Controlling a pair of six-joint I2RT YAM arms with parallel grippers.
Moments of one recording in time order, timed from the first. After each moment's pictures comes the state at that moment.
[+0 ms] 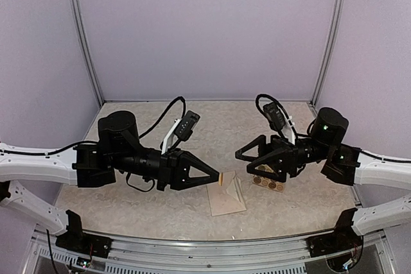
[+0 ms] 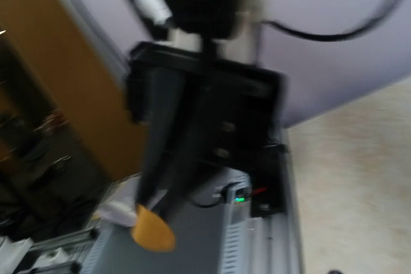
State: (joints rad) left arm -1.16 1.25 0.86 0.34 0.59 -0.62; right arm 0.85 1.02 0.65 0.45 -0.89 0.52
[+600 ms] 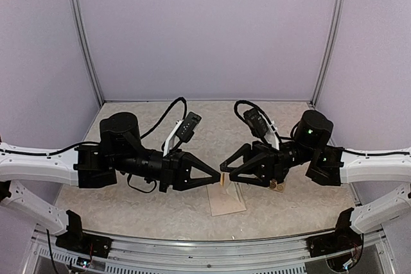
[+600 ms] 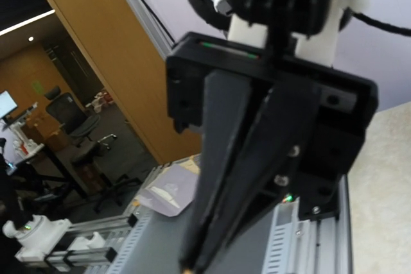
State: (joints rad) left arm -1.17 1.26 0.86 0.35 0.57 -0.59; right arm 0.98 1.20 0.70 0.63 -0.93 0.58
